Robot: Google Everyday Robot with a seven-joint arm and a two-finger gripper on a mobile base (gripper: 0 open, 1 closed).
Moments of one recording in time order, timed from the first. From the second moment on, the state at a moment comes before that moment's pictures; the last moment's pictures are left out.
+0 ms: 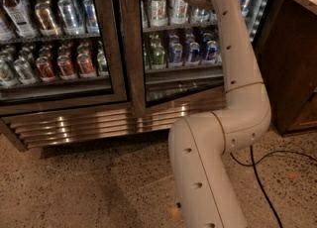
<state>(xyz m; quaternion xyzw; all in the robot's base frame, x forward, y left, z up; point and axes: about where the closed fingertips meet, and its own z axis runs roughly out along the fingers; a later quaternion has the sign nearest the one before) 0.748 0.074 1.061 -0.46 0.47 0.51 0.55</state>
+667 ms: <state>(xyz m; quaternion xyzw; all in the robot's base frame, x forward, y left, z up) 0.742 0.070 1.058 -0.46 0.45 0.52 0.55</state>
